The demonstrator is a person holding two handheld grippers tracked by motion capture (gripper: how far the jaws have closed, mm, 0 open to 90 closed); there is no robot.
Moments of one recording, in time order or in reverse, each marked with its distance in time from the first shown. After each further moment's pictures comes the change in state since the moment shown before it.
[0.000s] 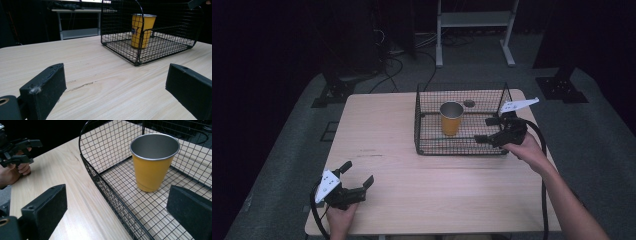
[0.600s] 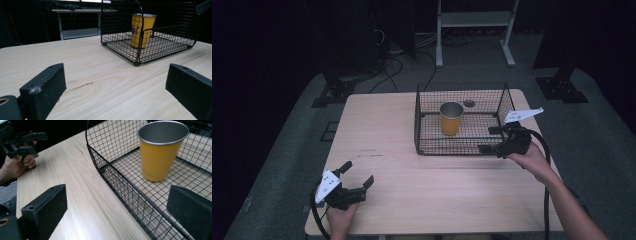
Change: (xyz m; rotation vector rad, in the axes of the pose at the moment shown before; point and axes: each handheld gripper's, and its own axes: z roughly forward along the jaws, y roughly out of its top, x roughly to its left) left arm 0.000 0.000 0.000 0.000 -0.001 0.002; right arm 0.010 -0.023 -0.007 0.003 0.016 0.007
